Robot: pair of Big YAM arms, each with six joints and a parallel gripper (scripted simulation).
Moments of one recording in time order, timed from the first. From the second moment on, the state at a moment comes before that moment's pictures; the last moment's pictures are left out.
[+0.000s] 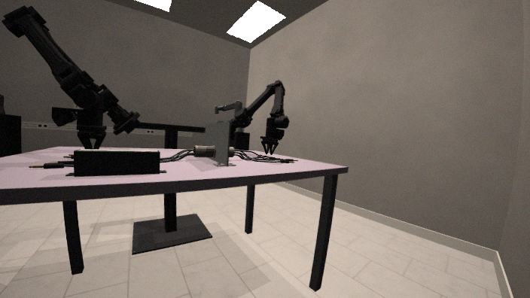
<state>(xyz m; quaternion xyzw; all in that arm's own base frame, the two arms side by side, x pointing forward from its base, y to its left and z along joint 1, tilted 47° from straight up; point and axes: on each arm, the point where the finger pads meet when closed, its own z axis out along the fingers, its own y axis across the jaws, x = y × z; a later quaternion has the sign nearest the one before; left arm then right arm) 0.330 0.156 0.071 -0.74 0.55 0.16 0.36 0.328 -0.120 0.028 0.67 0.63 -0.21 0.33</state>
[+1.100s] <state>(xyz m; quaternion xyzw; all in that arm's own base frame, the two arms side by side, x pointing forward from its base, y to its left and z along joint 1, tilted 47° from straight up) 0.342 0.176 0.059 -0.74 0.54 0.15 0.37 0.337 -0.136 0.016 0.67 0.63 -0.21 0.33</state>
